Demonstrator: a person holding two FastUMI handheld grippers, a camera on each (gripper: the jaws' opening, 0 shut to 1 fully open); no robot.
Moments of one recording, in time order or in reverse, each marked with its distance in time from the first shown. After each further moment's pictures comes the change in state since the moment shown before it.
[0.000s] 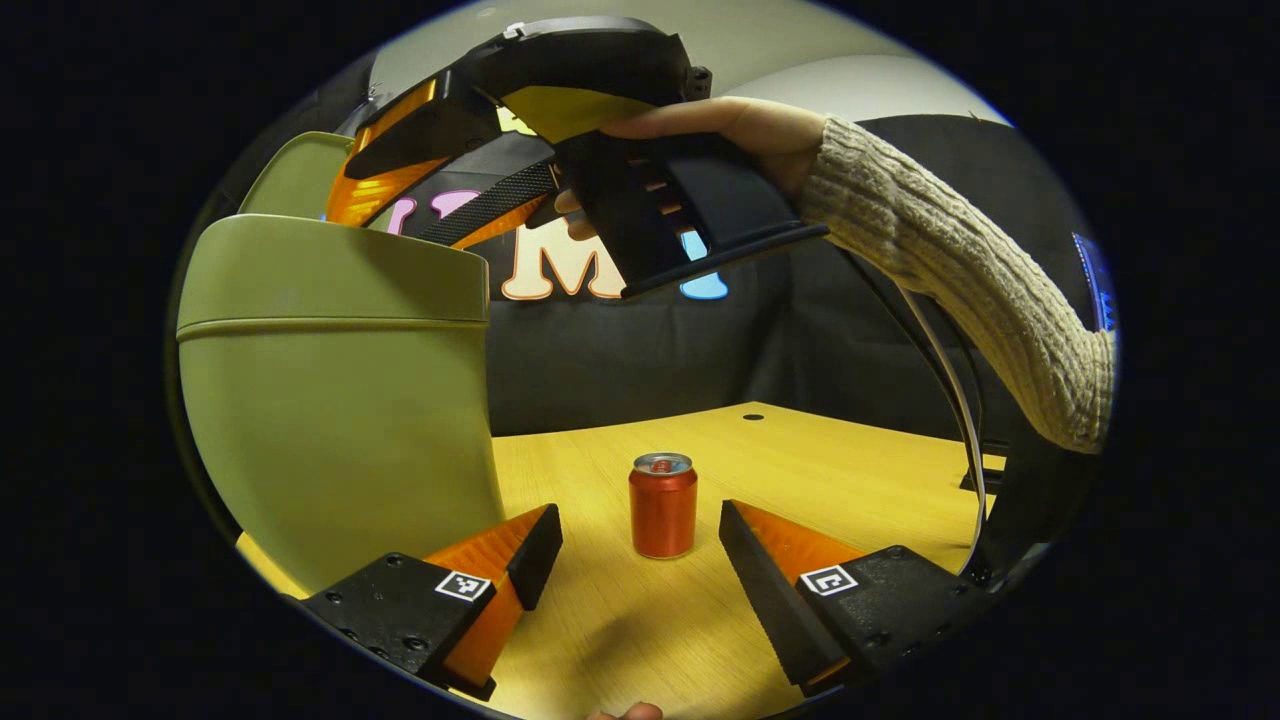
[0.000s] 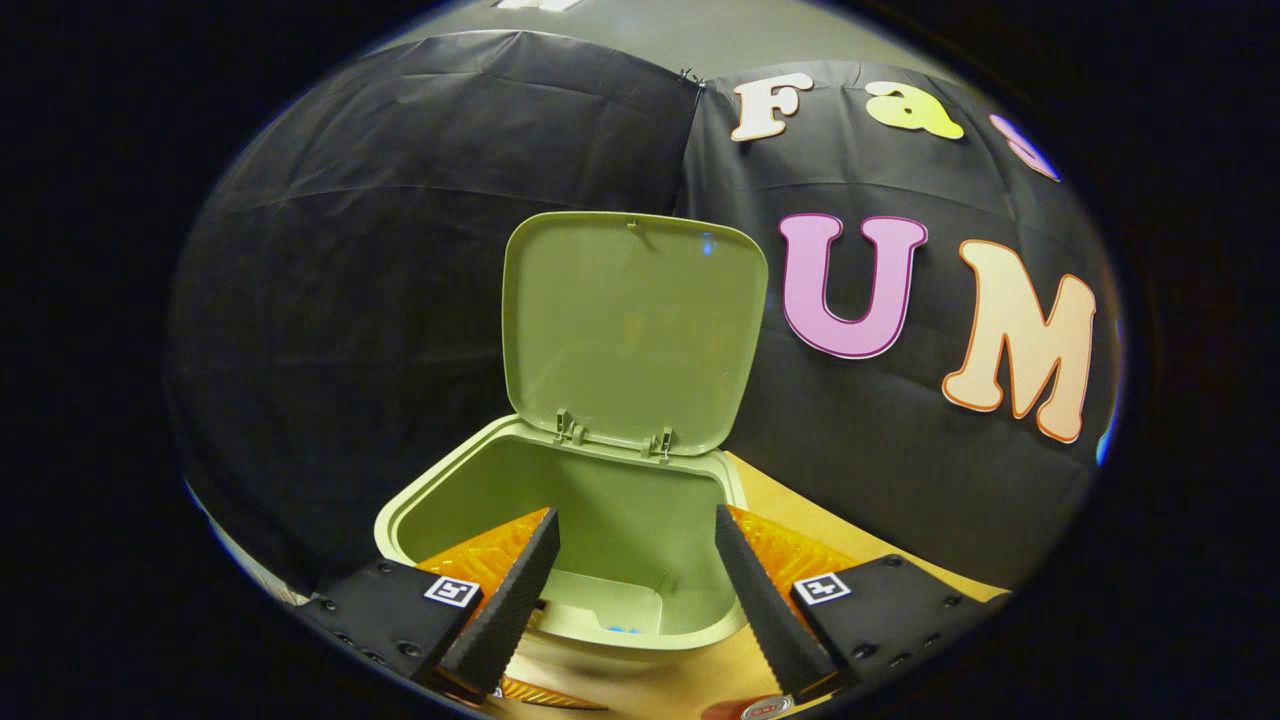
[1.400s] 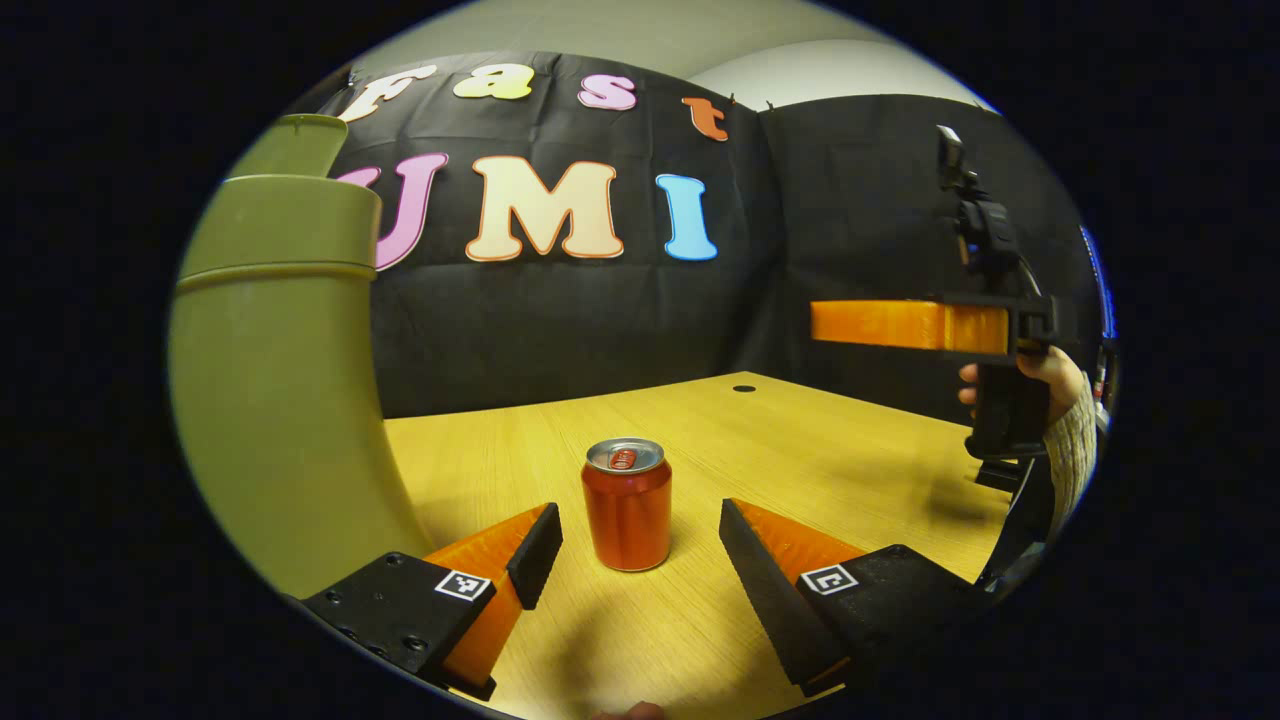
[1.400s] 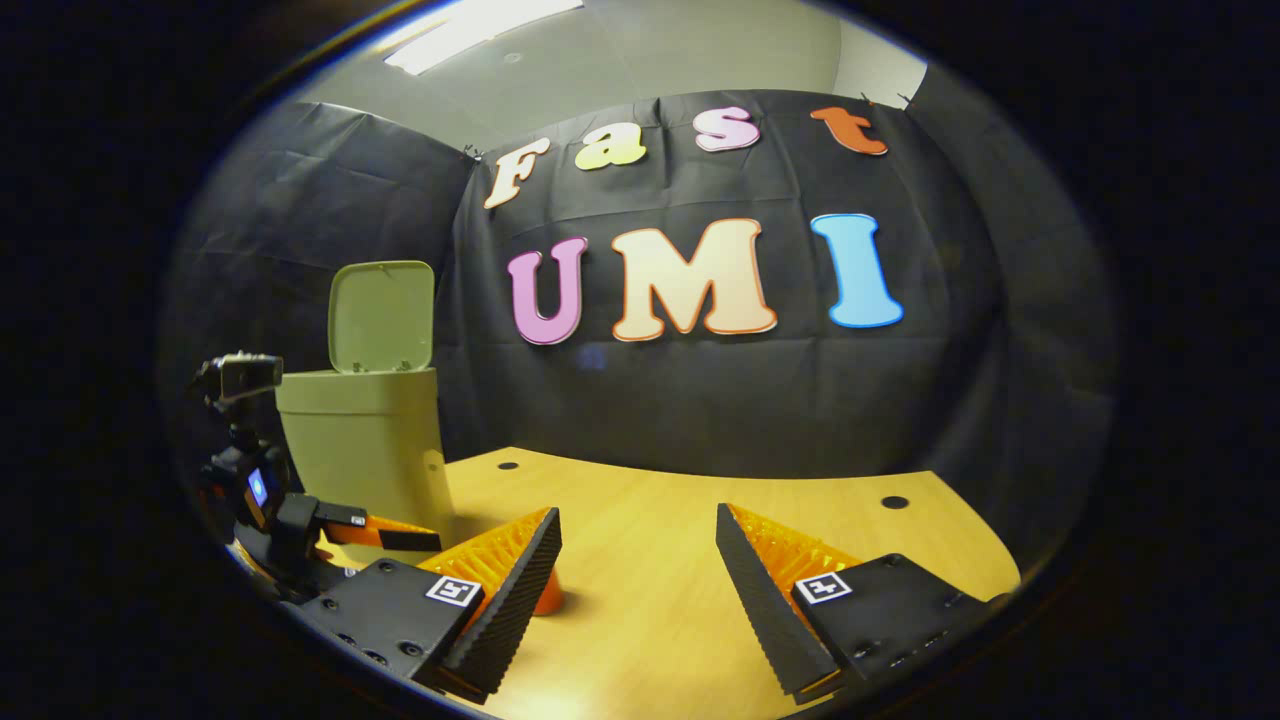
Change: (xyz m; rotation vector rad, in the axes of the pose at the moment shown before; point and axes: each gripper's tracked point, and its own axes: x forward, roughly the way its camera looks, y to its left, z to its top) left arm 0.070 -0.027 -0.032 -0.006 0.129 -0.024; right arm -0.305 -0.196 -0.216 0.226 -0.214 -0.620
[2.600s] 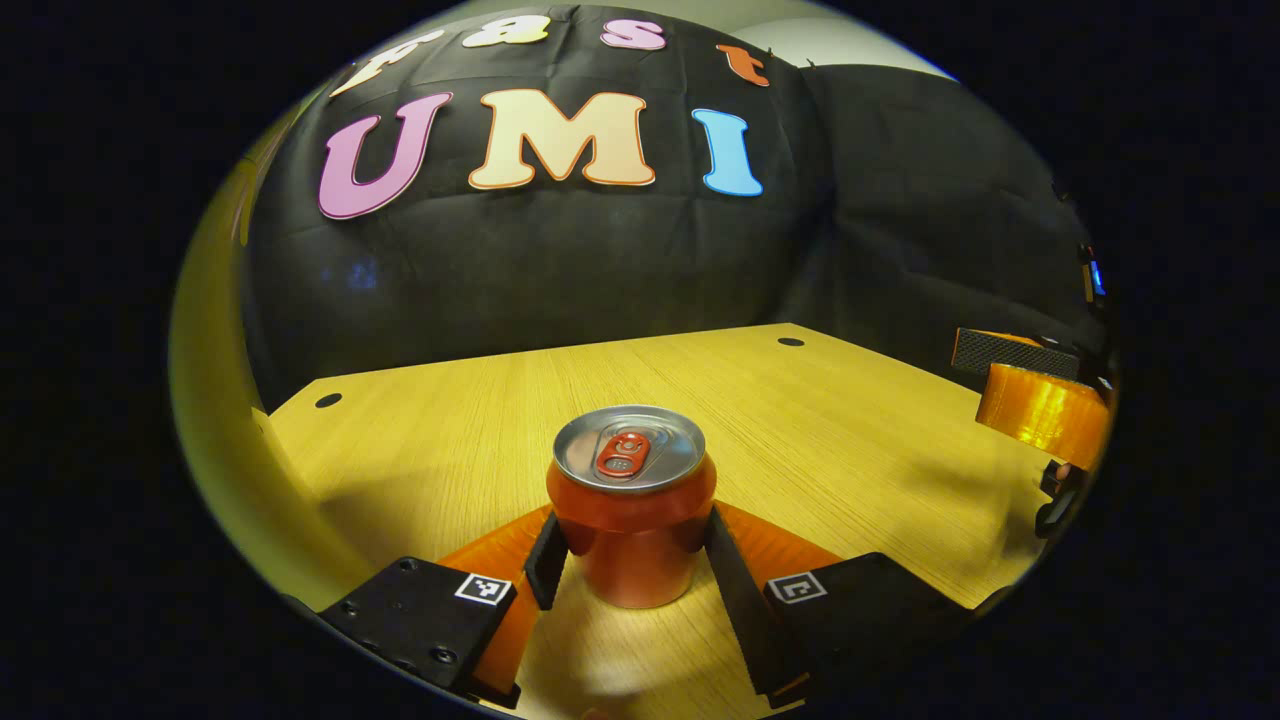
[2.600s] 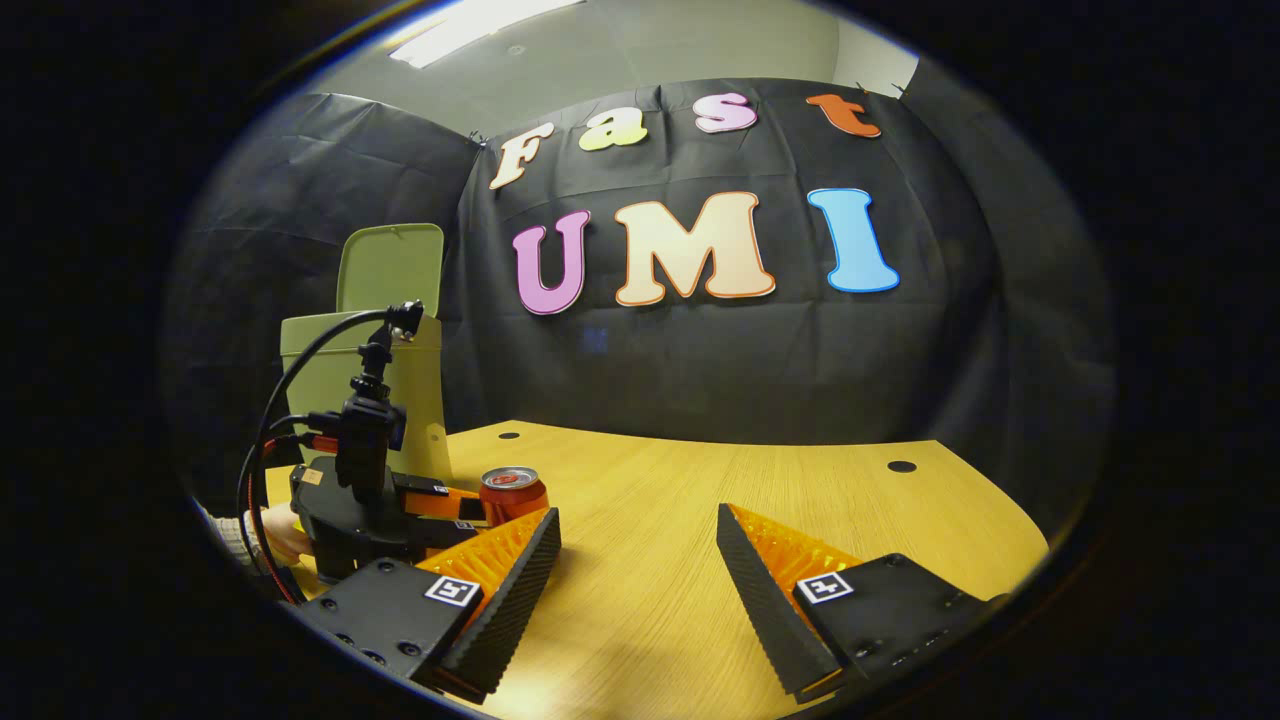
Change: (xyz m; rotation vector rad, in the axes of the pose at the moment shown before) left arm 0.070 0.013 -0.034 -0.040 0.162 0.085; right arm -0.006 0.022 -0.060 0.016 0.050 0.047
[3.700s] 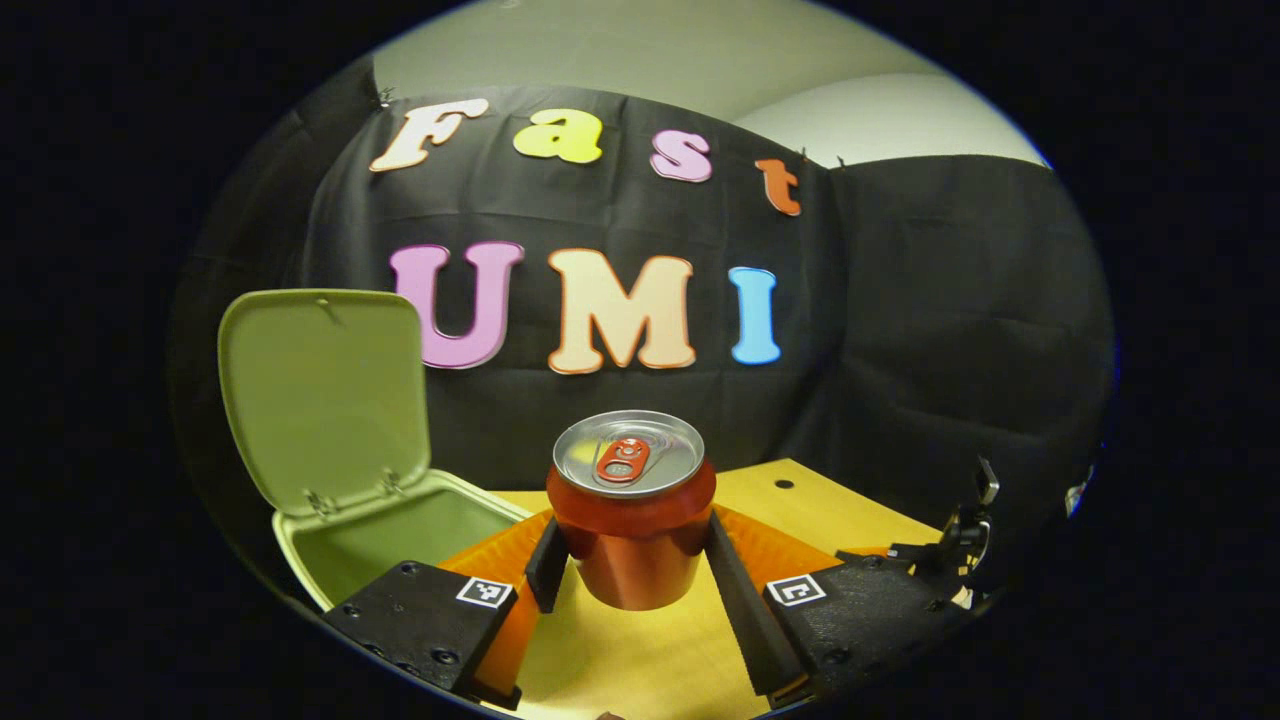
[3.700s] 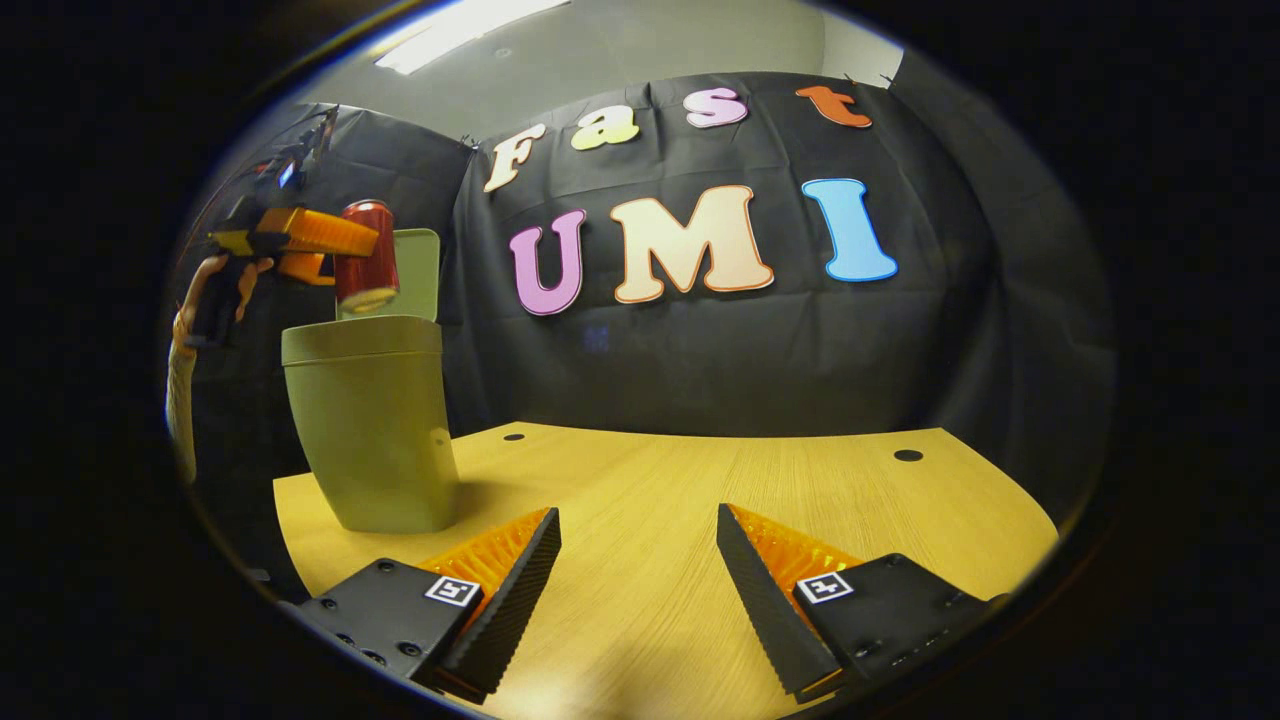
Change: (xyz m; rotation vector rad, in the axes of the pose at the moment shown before) left arm -0.206 0.098 0.244 -0.068 -0.266 0.089; right arm -0.001 0.002 -0.007 0.037 0.026 0.010
